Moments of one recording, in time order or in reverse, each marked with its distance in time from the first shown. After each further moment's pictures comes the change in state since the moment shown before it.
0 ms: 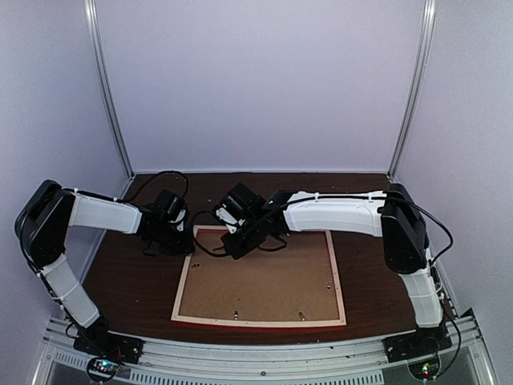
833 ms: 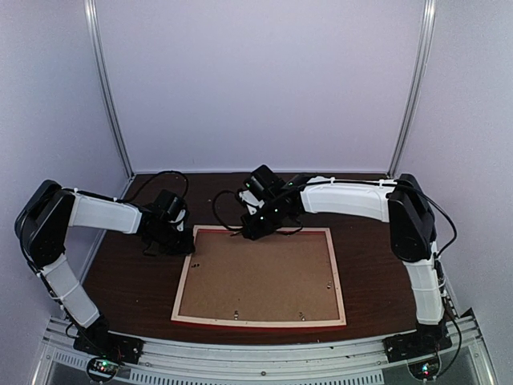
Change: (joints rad) left arm 0.000 -0.001 0.000 0.000 0.000 0.000; right arm -0.146 -0.040 -0.039 -0.007 -0.088 0.042
